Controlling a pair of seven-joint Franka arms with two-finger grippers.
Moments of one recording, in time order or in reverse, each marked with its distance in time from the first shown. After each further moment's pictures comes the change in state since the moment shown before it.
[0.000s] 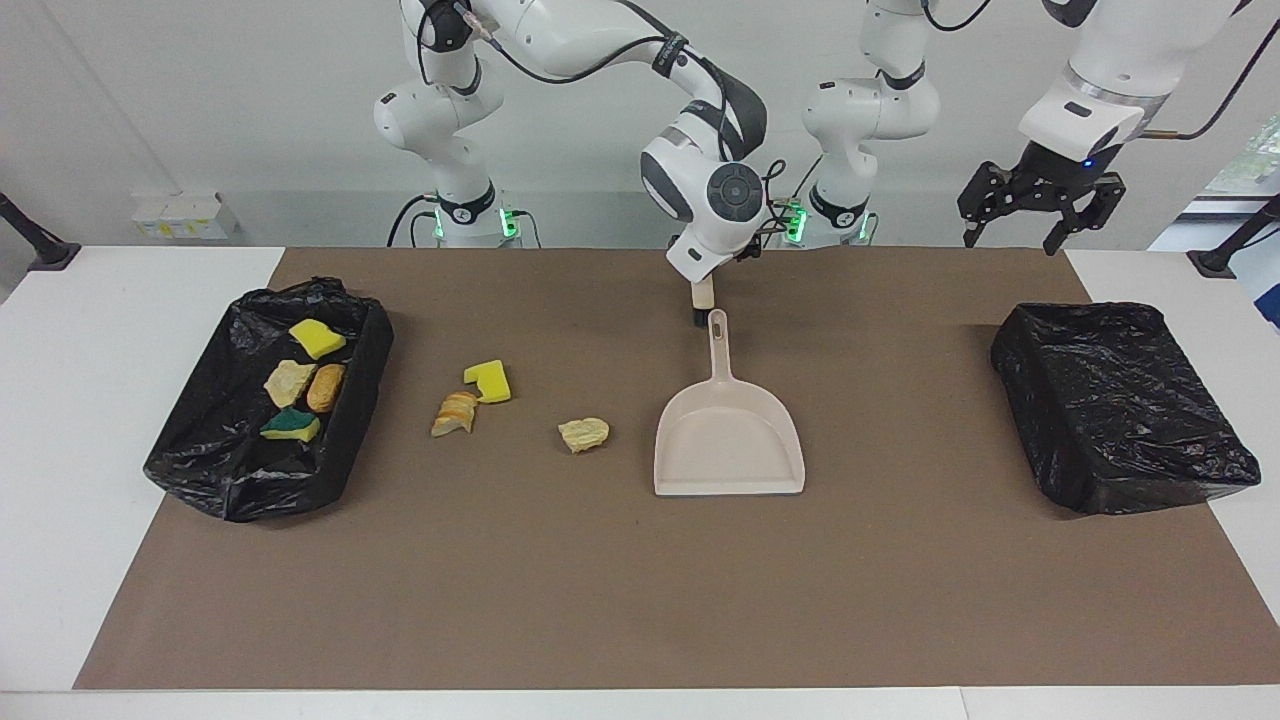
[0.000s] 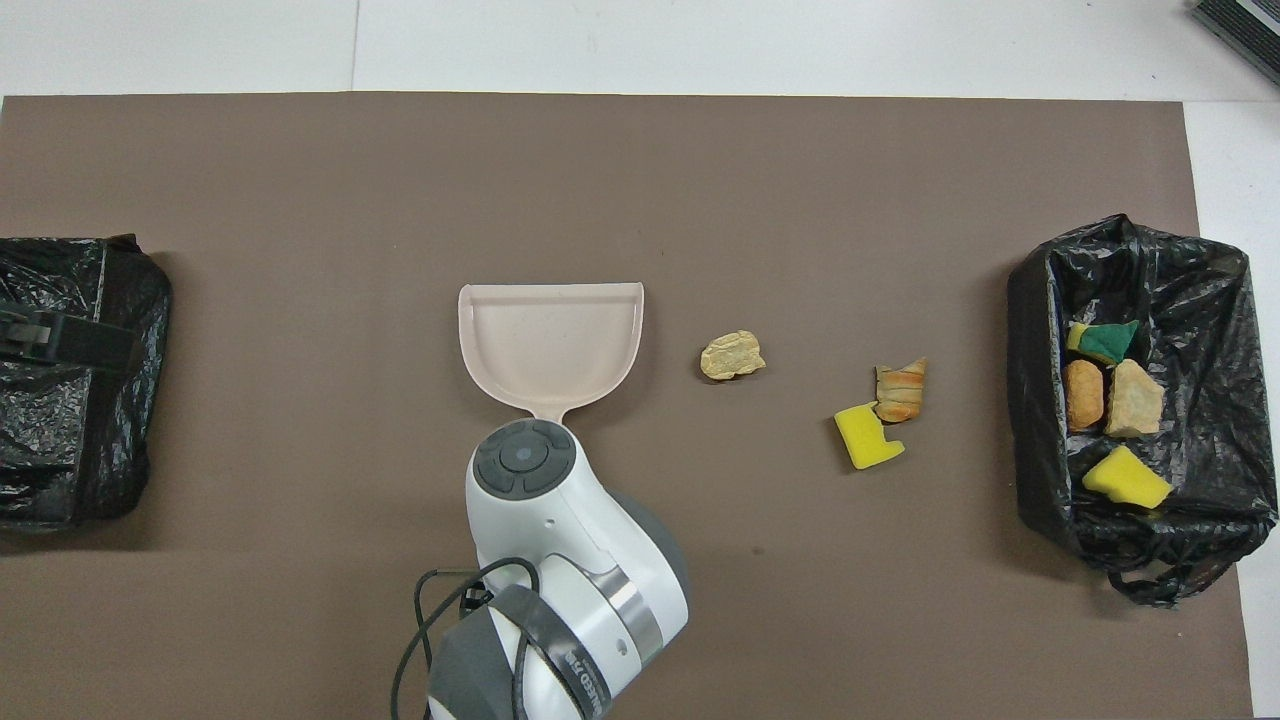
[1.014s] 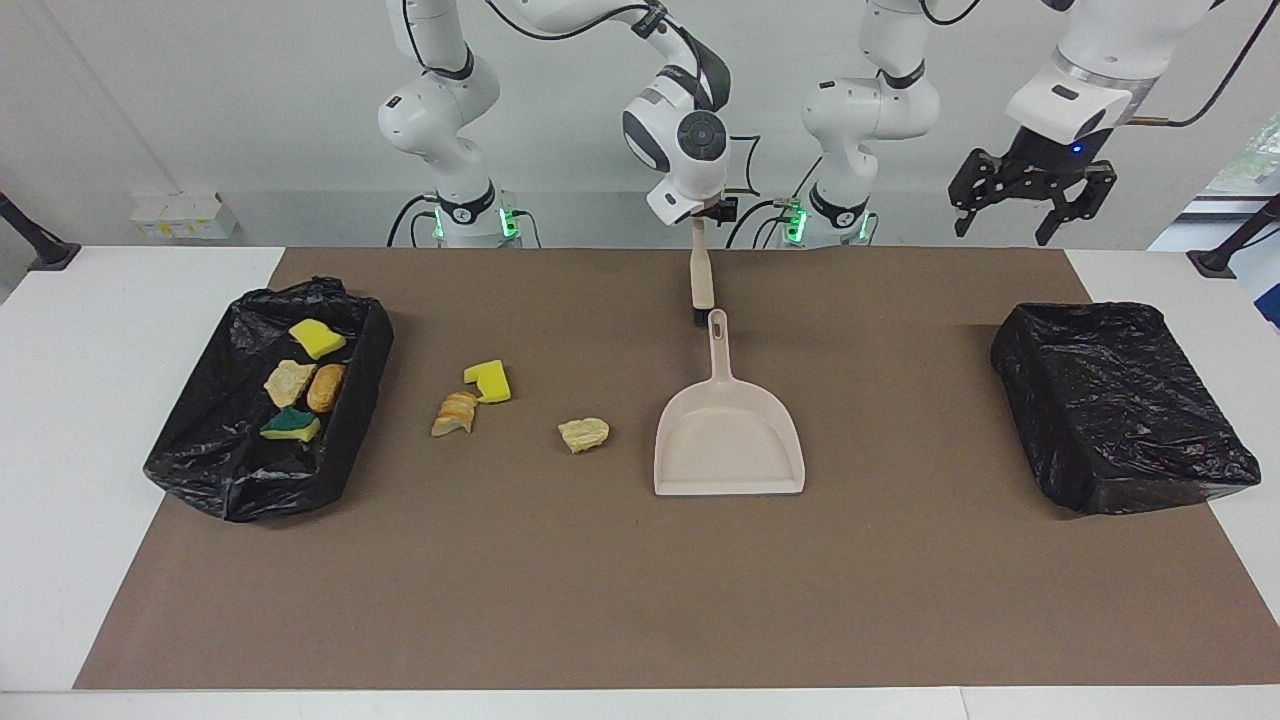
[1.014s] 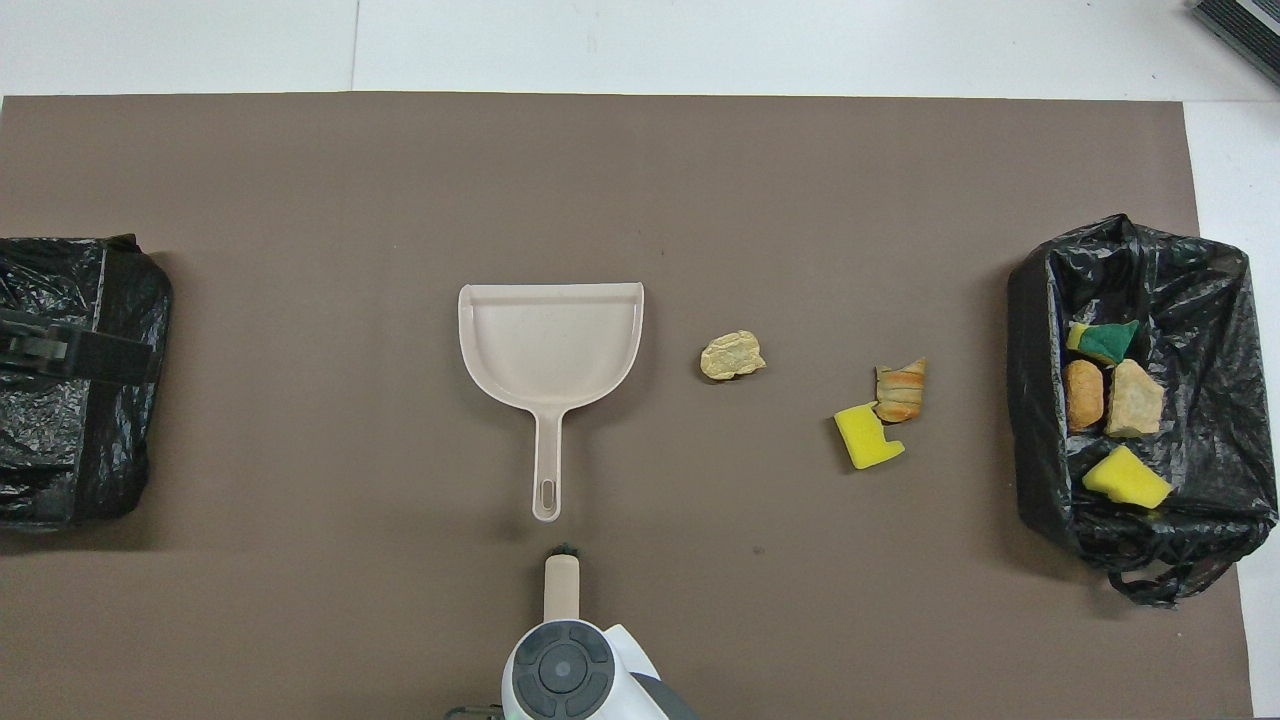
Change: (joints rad) left arm -0.038 -0.024 -0.015 -0.017 -0.002 -0.006 -0.001; right arm 0.153 -0.221 0.002 -0.384 0.081 0.258 0.101
